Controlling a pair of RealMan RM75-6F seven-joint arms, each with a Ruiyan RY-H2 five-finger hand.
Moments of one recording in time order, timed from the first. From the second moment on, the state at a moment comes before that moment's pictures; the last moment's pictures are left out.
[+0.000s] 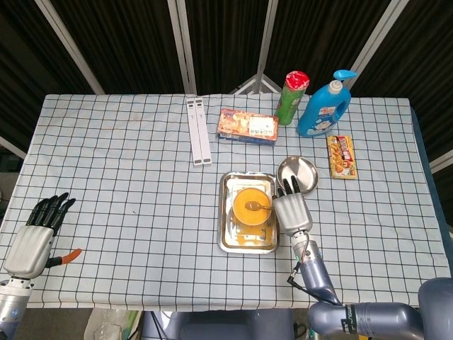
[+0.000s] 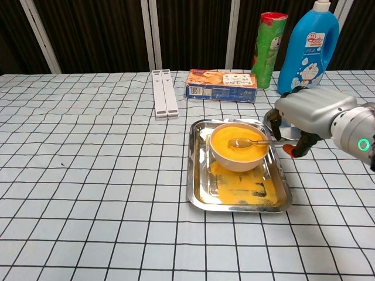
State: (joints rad) left arm -0.13 -1.16 -0.01 -1.69 1.59 1.47 0.08; right arm 0.74 -1.60 0.13 -1.72 -0.77 1.31 -1.03
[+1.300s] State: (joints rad) left arm -0.13 -1.16 -0.01 -1.70 1.58 1.47 0.07; right arm 0.77 -1.62 0.17 -1.68 -0.68 1.30 -1.05
